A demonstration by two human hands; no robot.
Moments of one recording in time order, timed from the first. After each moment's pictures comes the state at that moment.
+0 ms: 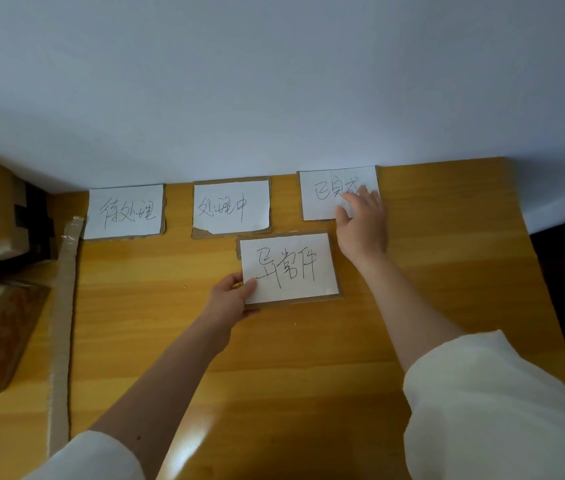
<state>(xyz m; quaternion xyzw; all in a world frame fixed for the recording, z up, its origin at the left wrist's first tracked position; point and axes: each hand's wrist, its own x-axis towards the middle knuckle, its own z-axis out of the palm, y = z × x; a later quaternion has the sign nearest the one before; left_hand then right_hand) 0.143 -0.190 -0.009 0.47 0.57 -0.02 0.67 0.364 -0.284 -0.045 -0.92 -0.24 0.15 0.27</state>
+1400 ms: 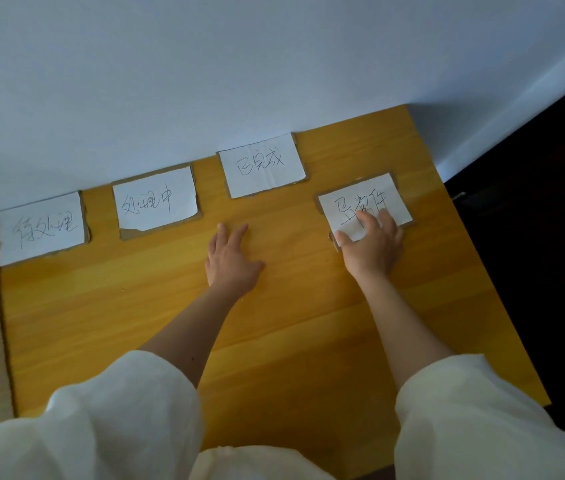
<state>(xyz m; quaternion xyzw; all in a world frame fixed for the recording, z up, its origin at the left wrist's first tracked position) 0.220 -0.249 -0.033 0.84 0.41 -0.15 0.33 0.339 -0.431 -0.058 -0.97 0.01 0.11 0.23</state>
